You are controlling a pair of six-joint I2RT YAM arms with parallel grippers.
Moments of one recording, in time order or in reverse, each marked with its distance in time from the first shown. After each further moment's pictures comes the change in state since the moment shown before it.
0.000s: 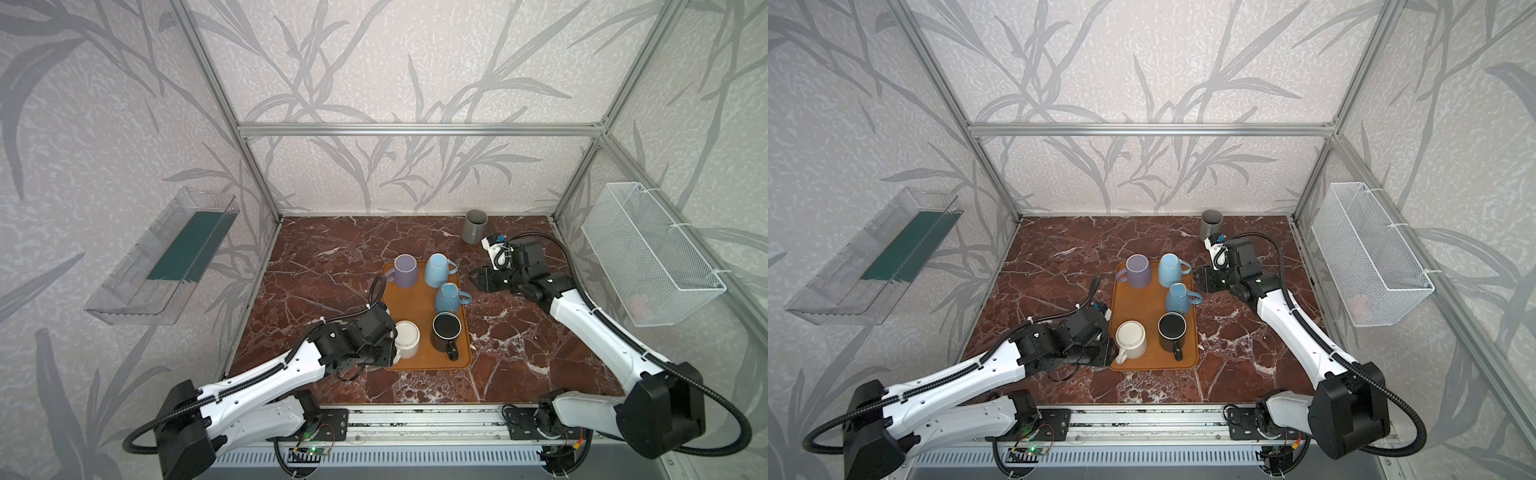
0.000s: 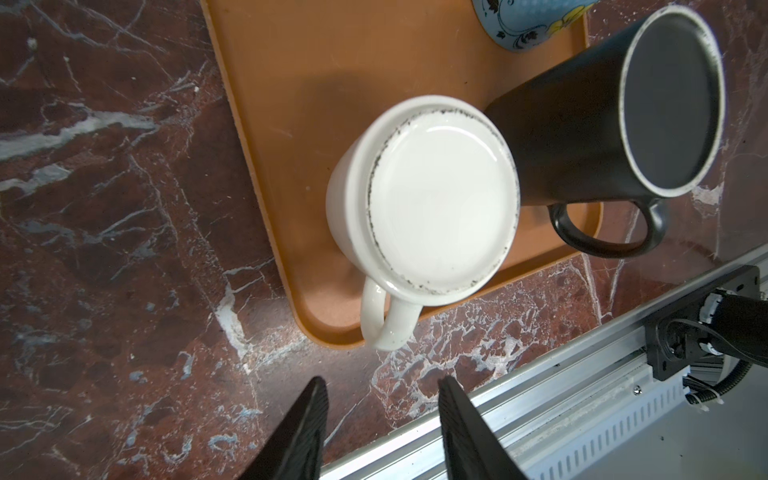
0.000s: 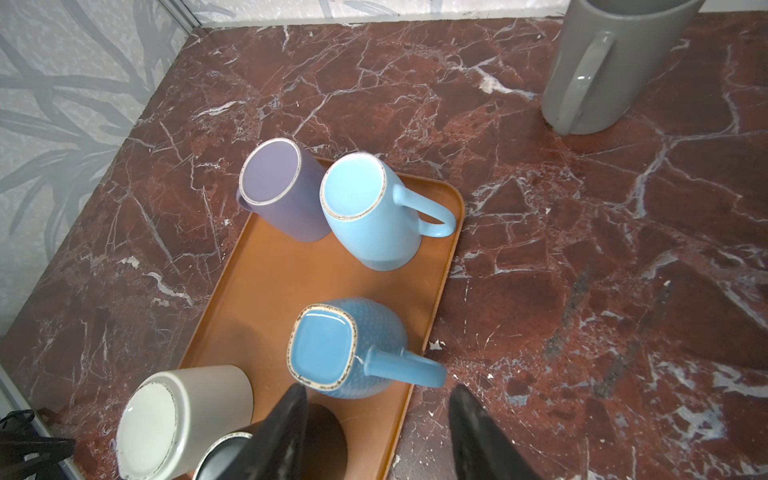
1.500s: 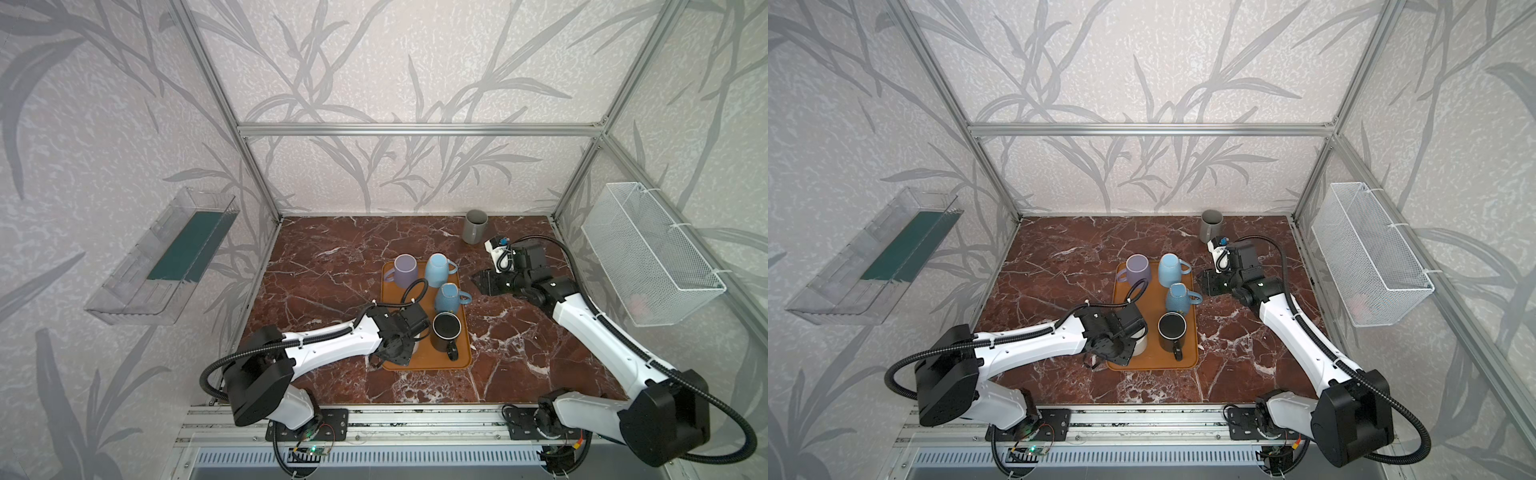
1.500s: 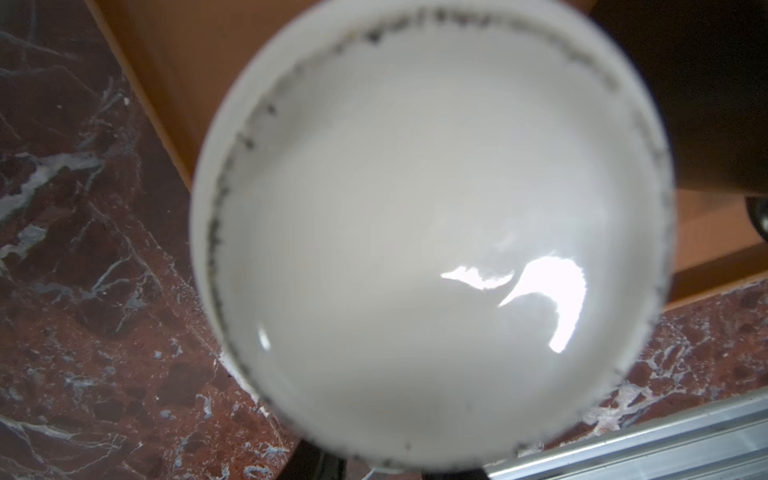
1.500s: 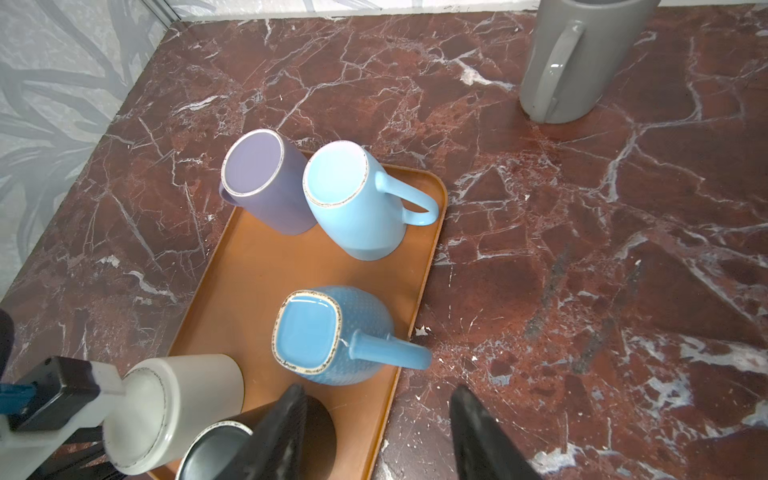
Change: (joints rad) left arm -0.061 0.444 0.210 -0.097 -0.086 0.124; right arm 0.000 -0.034 -0.024 -0.023 0.040 0.000
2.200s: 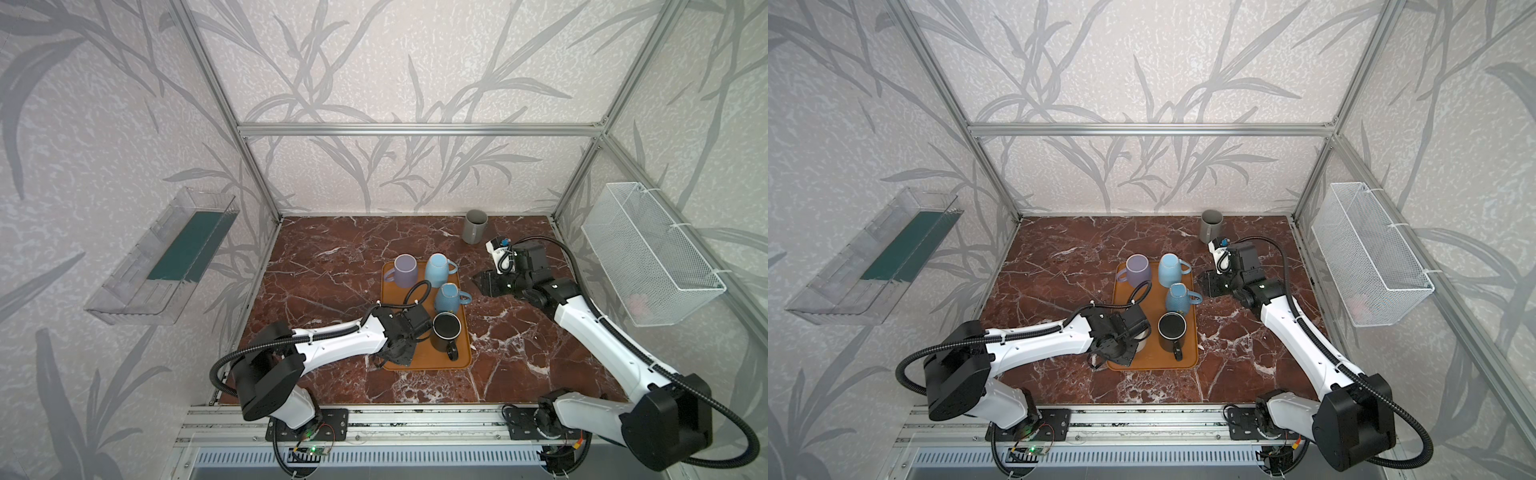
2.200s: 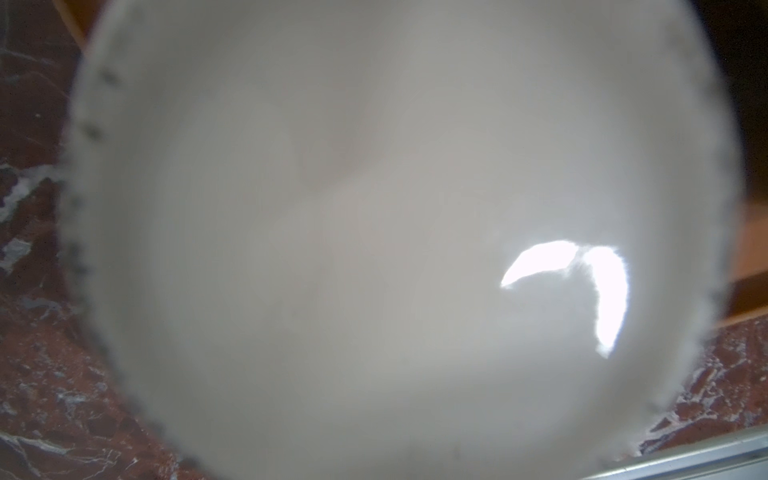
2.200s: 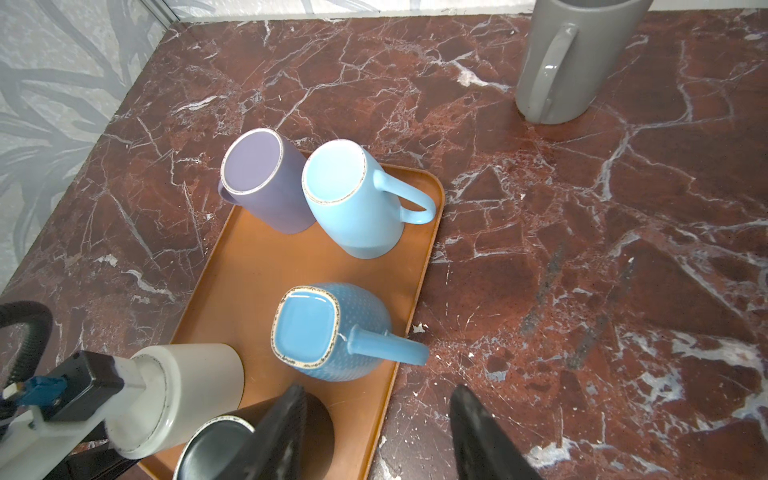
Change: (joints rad) left arm -0.005 0.039 0.001 0.023 -0.021 0.005; right arm 0.000 -0.023 -0.011 -0.002 0.007 -0.004
